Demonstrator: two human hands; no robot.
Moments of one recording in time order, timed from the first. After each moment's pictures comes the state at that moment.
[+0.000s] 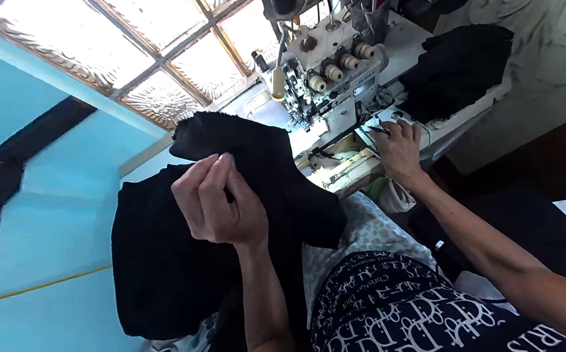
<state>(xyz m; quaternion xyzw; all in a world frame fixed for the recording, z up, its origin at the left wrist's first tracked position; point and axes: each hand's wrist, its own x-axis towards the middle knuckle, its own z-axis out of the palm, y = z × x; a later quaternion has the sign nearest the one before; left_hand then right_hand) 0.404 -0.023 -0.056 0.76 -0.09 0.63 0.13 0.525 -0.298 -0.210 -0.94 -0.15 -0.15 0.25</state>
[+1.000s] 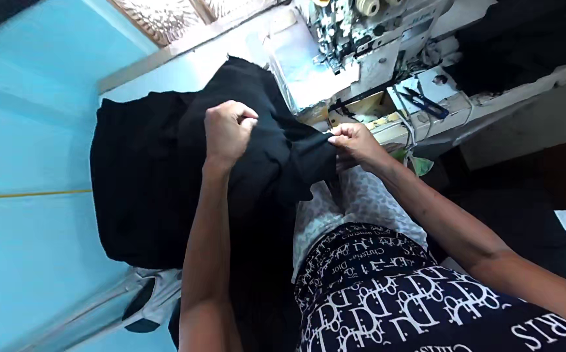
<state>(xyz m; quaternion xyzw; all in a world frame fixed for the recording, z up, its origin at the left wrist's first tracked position) 0.431 0.081 -0.107 0.97 0.01 0.12 0.23 0.488 -0.189 -0.197 -0.72 -0.14 0.24 0.64</state>
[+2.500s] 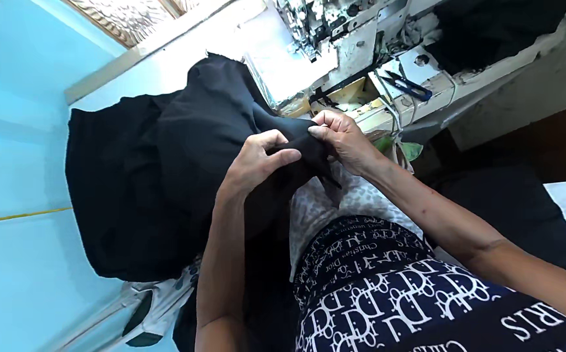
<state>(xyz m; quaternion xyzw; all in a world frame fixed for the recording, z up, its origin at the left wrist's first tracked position) 0.400 0.021 -0.124 0.86 -0.11 -0.06 0.50 0.452 -0.188 -0.156 -0.54 -0.15 0.23 0.79</state>
